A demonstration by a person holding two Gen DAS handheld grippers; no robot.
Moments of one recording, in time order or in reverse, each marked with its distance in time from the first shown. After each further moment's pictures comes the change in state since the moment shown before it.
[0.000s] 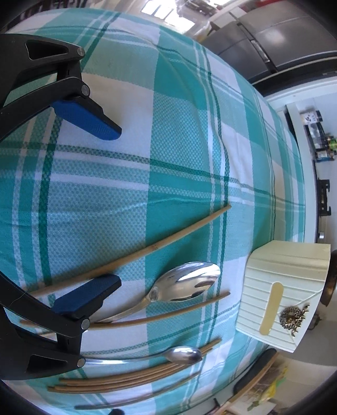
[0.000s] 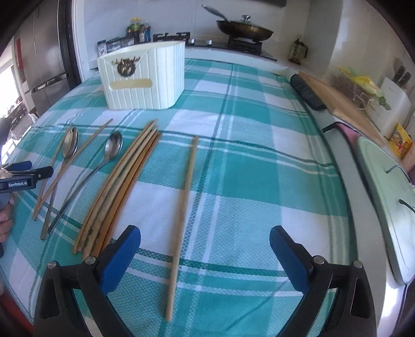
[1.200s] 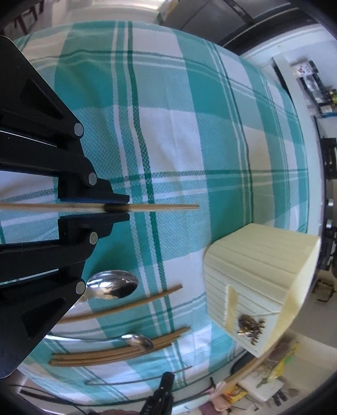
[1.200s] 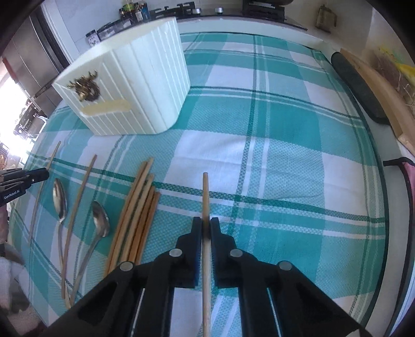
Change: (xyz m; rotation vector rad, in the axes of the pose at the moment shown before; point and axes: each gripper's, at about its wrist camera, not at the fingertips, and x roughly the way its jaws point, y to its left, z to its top) left arm 0.016 0.034 0.112 0.127 0.097 -0.206; right arm 0.076 -0.018 0.119 0.056 0.175 0.185
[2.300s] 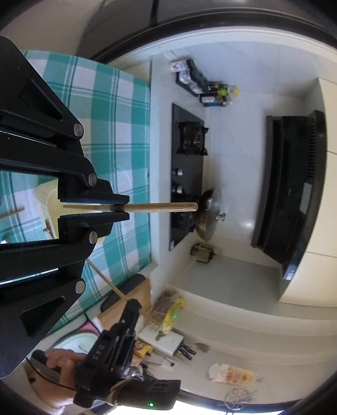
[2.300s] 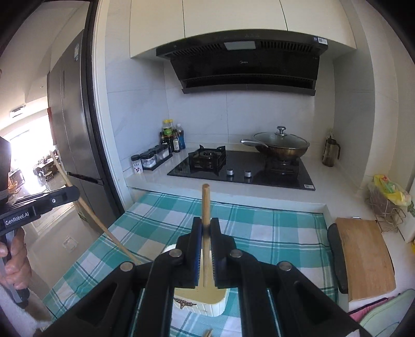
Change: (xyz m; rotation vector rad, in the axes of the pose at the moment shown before) left arm -0.203 -0.064 0.151 0.017 -0.554 -0.143; right arm -0.209 0.091 0.155 -0.094 -0.621 0.040
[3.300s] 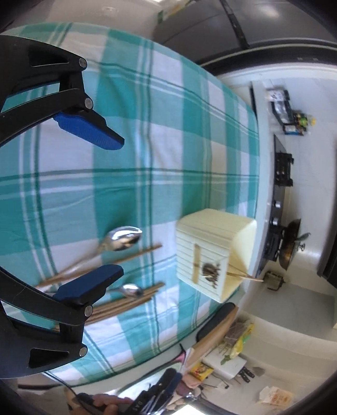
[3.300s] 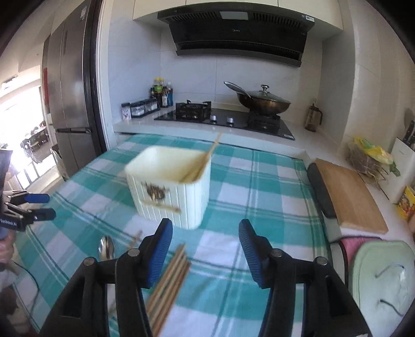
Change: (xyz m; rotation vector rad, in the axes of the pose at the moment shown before) left arm -0.032 0.040 -0.256 -0.099 0.292 0.132; right arm -0.054 -0.018 -0.197 -0.075 0.129 -0.127
